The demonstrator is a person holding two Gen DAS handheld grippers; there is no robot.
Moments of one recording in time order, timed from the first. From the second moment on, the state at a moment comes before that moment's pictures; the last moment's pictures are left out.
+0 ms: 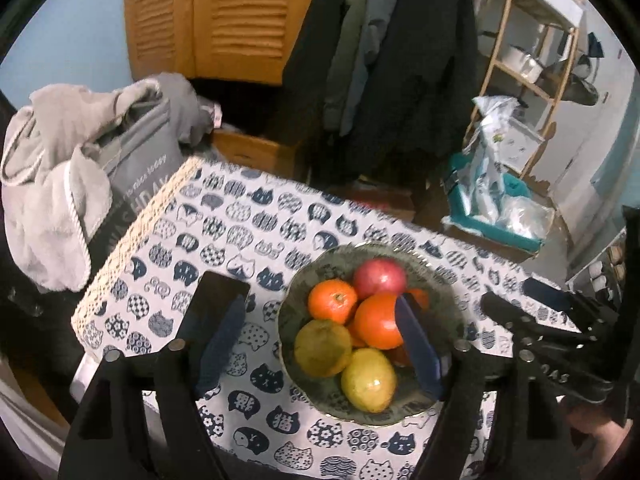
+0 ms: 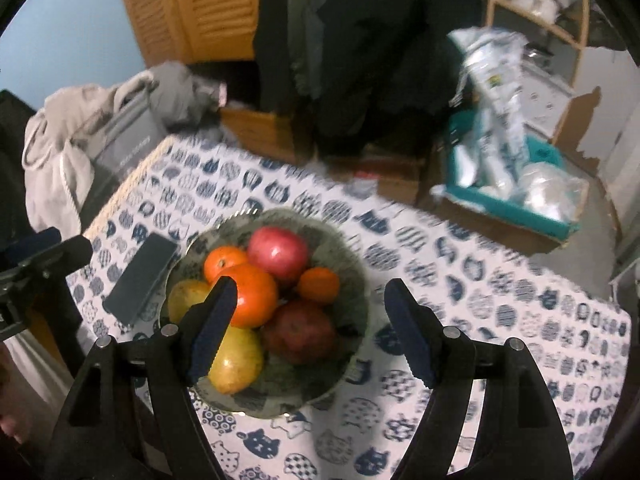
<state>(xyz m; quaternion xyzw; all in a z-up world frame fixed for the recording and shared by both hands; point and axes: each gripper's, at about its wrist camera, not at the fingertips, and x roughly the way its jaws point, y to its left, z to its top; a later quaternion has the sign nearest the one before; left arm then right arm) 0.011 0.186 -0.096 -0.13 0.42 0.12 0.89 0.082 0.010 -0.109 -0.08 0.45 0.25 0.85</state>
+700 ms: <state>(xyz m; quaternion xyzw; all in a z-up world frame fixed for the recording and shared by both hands) -0.023 0.135 0.001 -0.08 0.31 0.08 0.94 0.026 -0.098 0.011 -0.05 0.33 0.19 0.92</state>
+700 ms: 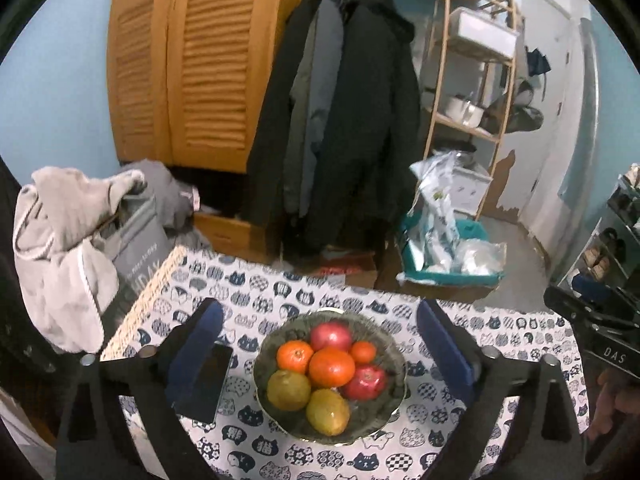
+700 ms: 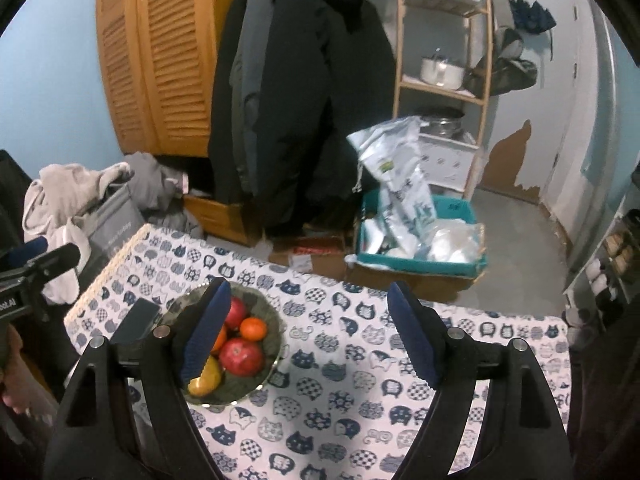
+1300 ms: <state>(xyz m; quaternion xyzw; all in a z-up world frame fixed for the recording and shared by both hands) -0.038 0.102 0.032 -0.04 0.24 0.08 0.97 -0.002 -0.136 0.036 -0.05 0.26 0.16 0.95</state>
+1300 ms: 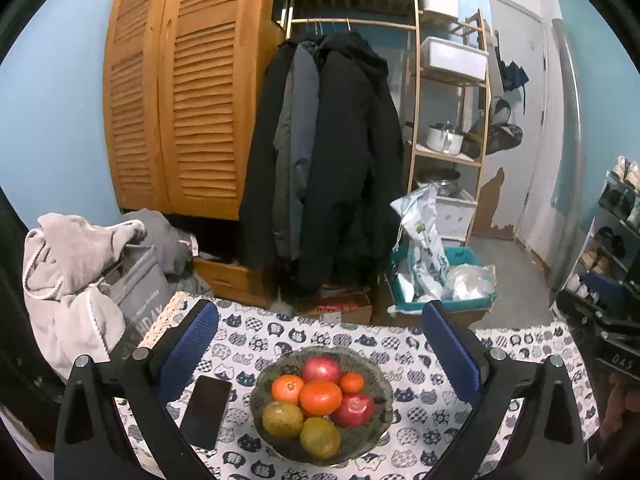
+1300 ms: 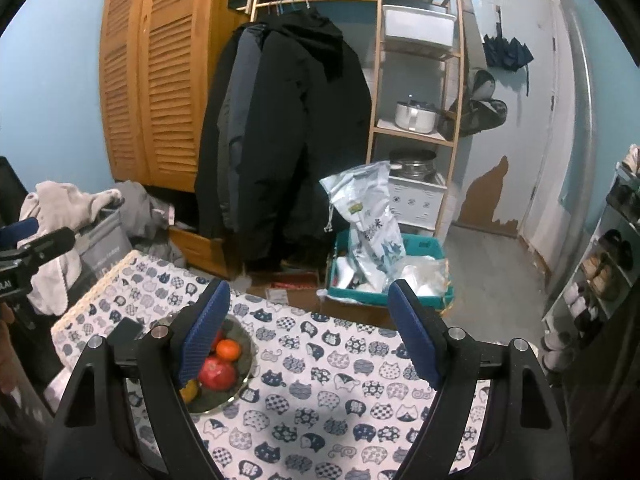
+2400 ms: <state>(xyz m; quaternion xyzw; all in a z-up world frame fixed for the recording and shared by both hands) -0.020 0.080 0.022 -0.05 0.26 0.07 0.96 0.011 -0.162 0.022 -0.04 0.26 0.15 0.95</state>
